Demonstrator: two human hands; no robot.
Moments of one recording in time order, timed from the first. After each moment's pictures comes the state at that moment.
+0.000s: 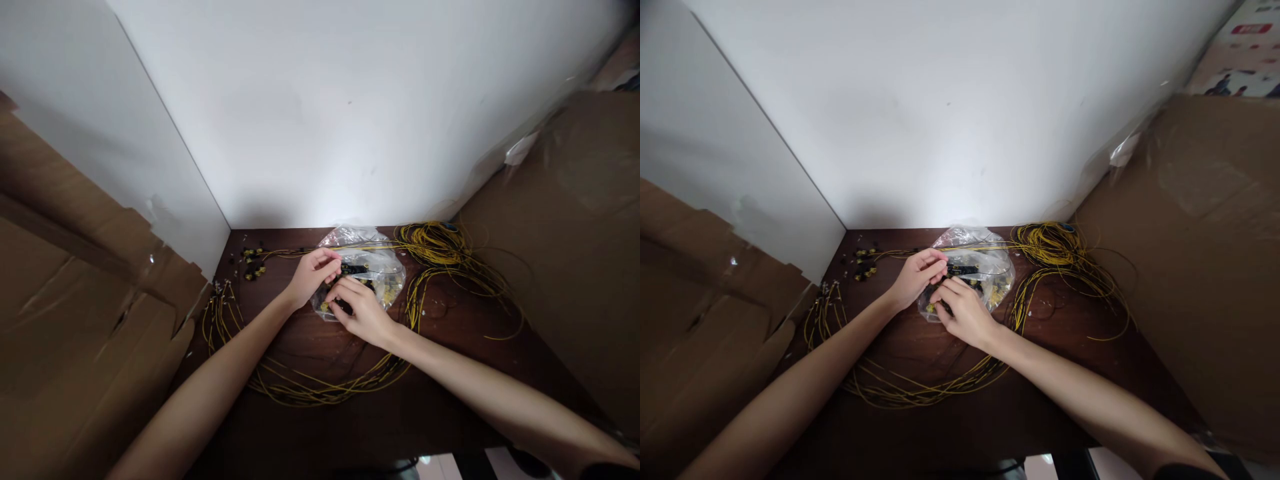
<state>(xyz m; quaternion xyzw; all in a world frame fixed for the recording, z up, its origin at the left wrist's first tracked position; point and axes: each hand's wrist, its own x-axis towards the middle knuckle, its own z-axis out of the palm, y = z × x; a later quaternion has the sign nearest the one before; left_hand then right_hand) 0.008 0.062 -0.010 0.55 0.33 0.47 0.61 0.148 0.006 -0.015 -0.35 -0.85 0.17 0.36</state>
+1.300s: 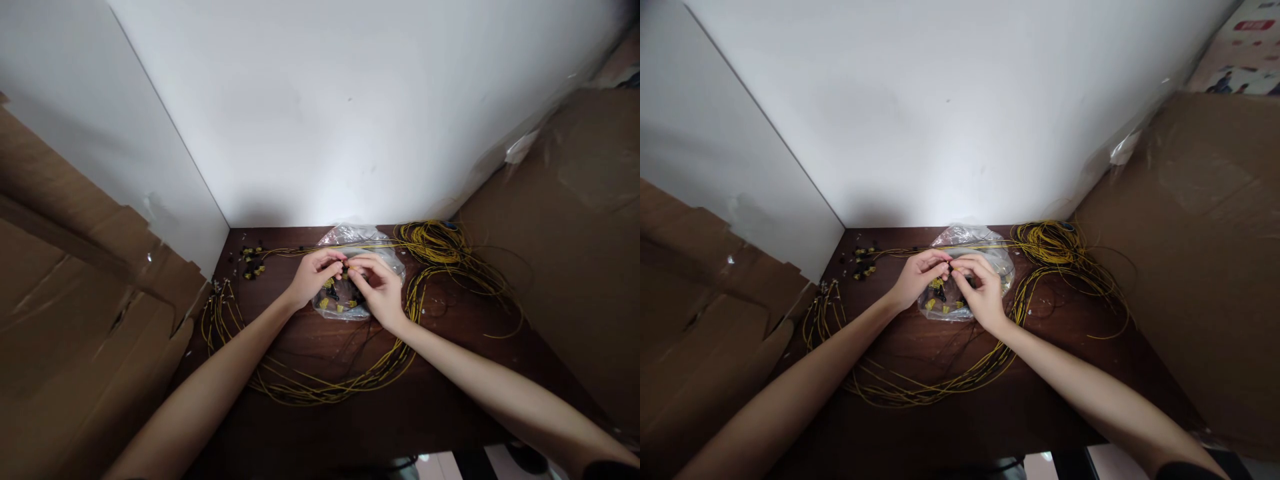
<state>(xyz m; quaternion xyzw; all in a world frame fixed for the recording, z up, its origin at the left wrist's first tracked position) 0.009 0.063 -0.017 0.61 0.30 0.48 0.56 0.160 0.022 -0.011 -0.39 -0.66 0.24 0.60</state>
